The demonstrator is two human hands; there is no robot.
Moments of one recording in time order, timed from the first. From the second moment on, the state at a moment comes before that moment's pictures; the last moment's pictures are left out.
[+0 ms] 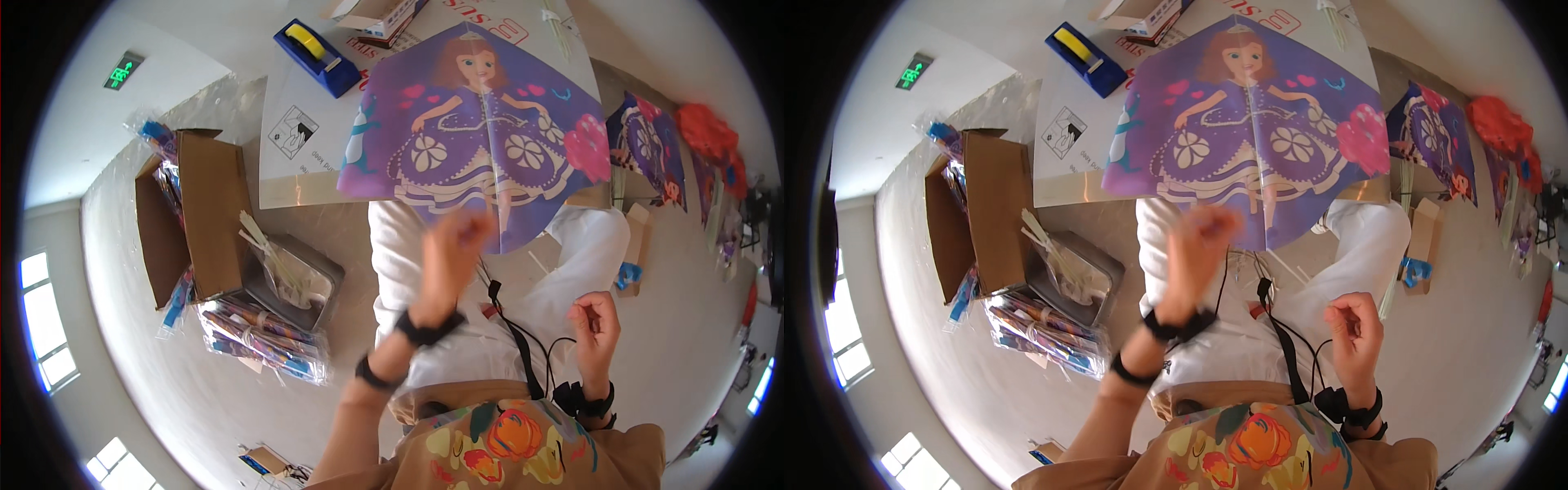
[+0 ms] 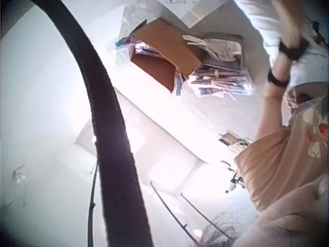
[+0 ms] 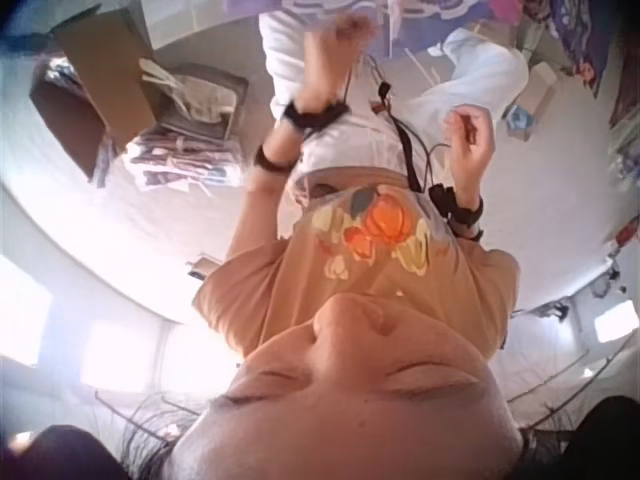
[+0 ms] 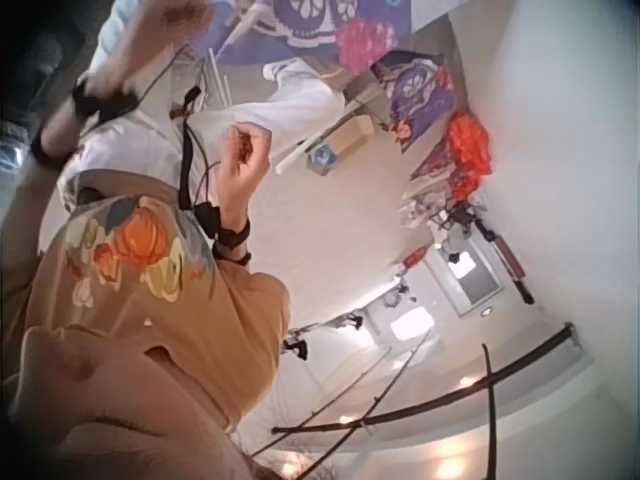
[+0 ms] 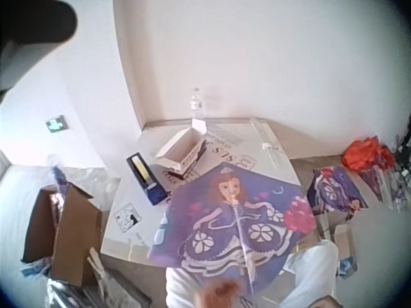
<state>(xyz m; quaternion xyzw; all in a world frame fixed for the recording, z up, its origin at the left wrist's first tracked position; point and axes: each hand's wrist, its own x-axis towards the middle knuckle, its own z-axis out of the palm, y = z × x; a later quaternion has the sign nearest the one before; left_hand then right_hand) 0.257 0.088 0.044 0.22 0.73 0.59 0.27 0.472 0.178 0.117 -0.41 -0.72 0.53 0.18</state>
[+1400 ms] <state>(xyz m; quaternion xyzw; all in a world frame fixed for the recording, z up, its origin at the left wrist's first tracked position) 0.163 -0.054 -0.140 0.09 0.90 0.38 0.20 0.477 0.176 0.107 -0.41 -0.78 0.44 0.17</state>
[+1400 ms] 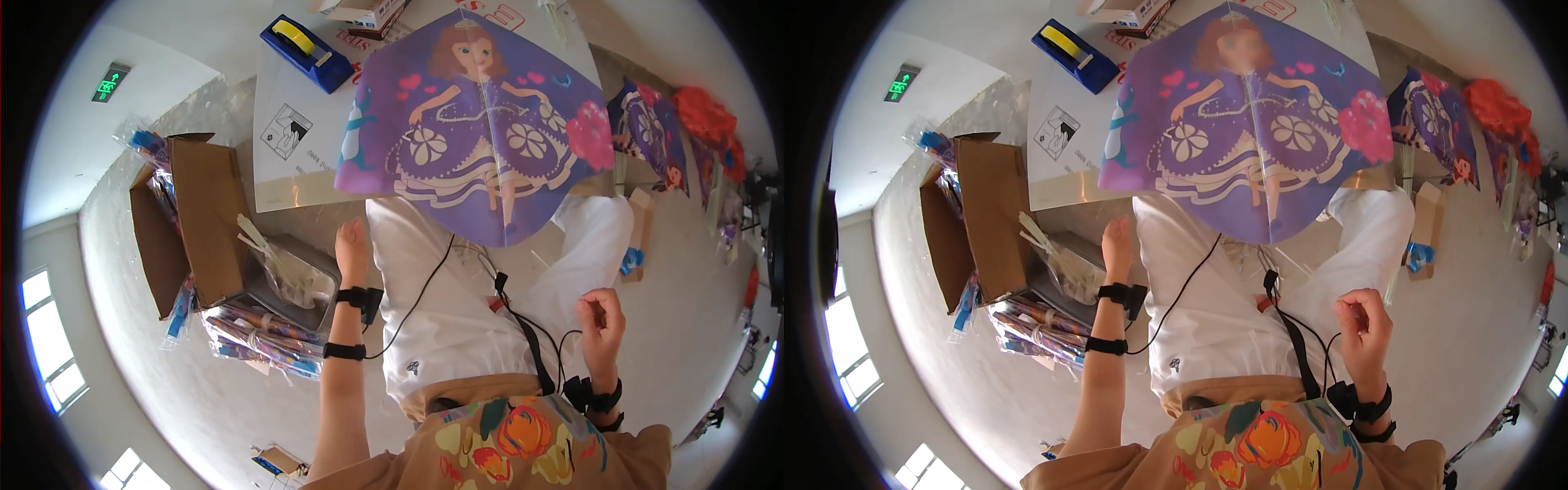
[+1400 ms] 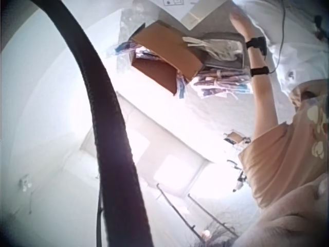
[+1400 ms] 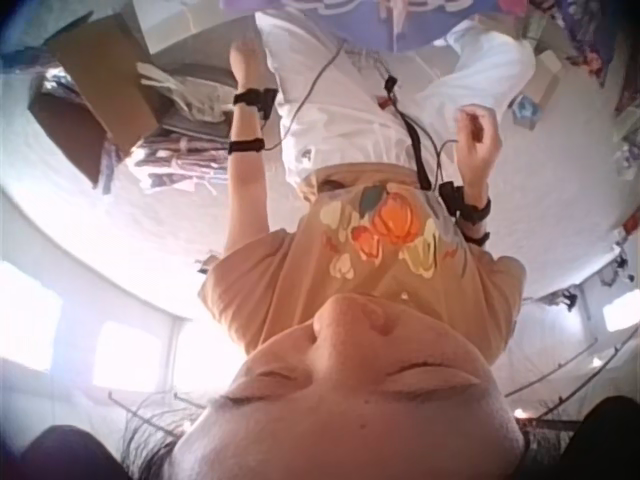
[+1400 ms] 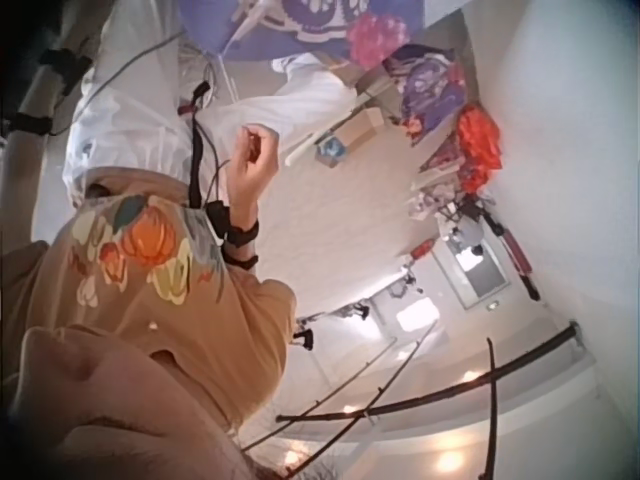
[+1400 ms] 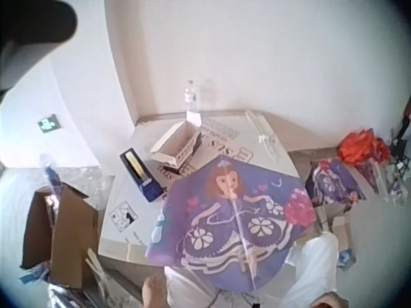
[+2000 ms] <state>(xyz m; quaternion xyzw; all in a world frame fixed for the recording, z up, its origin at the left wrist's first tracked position) 0.211 -0.073 -0.094 0.05 0.74 0.59 0.32 0.460 0.170 0.106 -0.39 -0.79 0.46 0.10</state>
